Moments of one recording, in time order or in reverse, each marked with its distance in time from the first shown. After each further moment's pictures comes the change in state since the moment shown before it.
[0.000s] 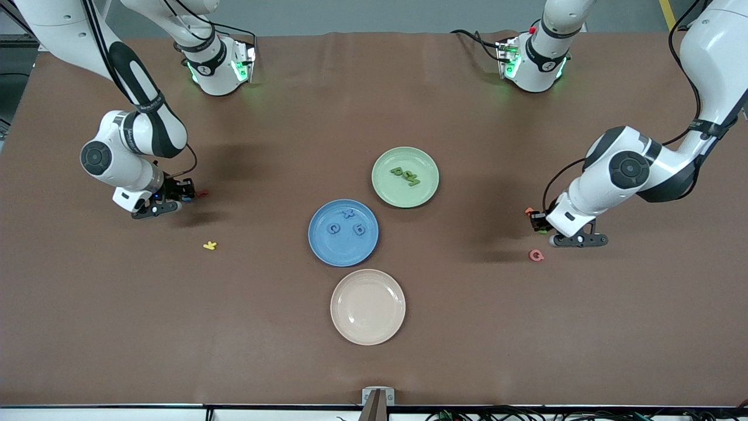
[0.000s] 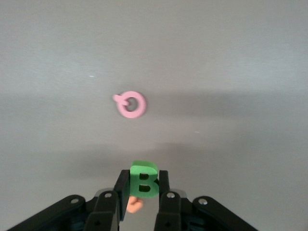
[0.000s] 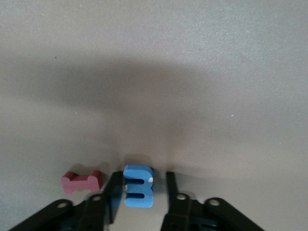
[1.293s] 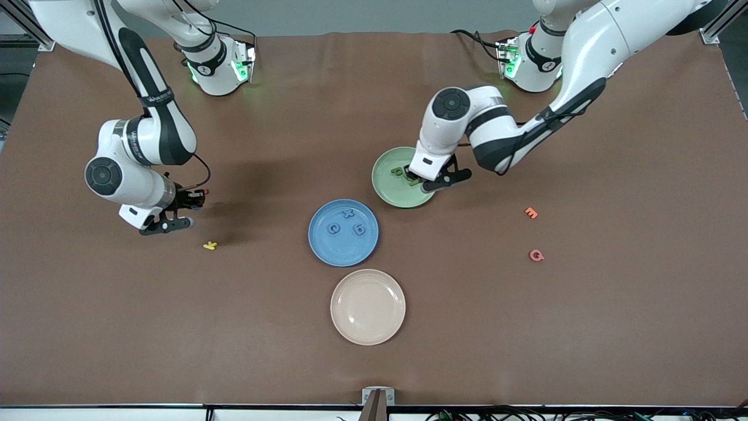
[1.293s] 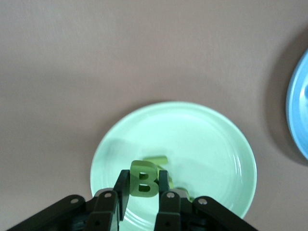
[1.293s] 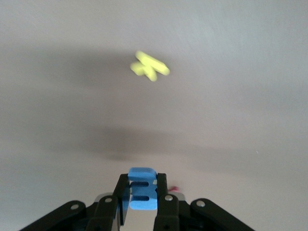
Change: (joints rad) left arm -0.605 0.016 0.008 0.007 -0.001 -0.009 -0.905; right arm 0.214 -0.028 0.012 0.328 0.004 -0.398 0.290
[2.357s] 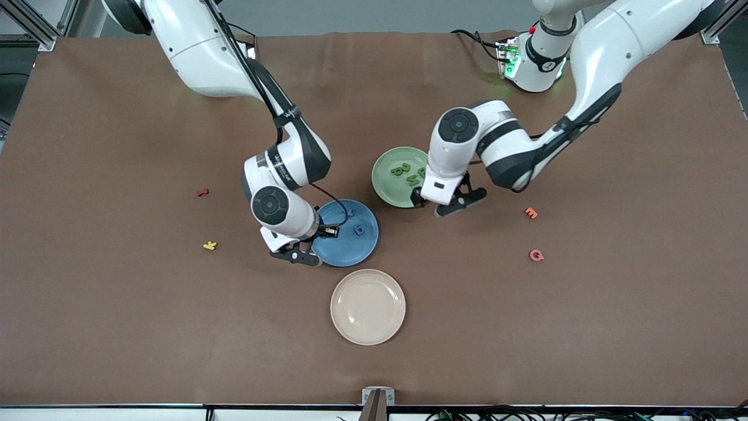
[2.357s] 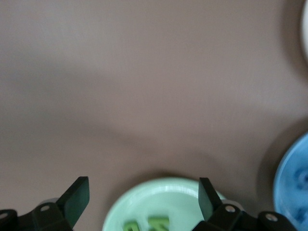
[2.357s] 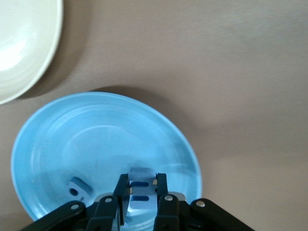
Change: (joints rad) left arm 0.004 0.010 0.053 0.242 0.001 -0.188 0.124; right arm 0.428 0.460 0.006 0.600 0.230 -0.015 0.702
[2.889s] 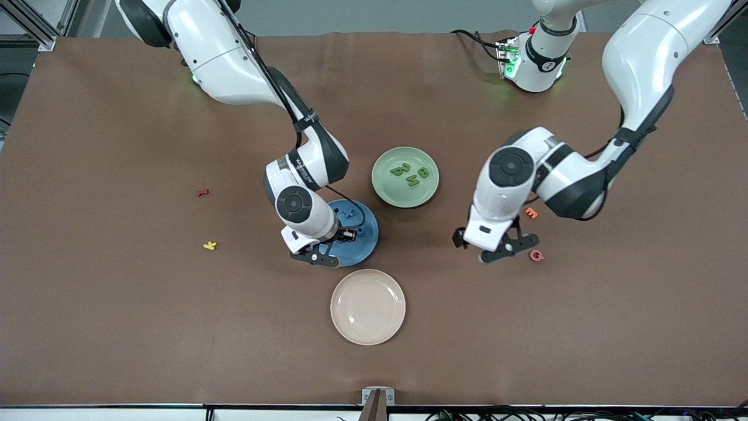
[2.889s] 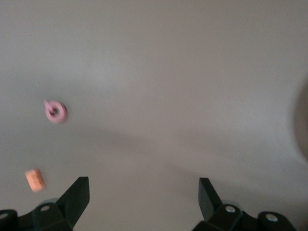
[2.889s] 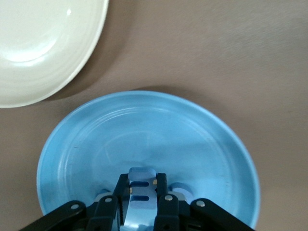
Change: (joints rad) left arm 0.003 -0.002 0.150 0.205 0.000 -0.062 0.342; right arm 0.052 0.077 0.000 0.057 0.000 0.081 0.031
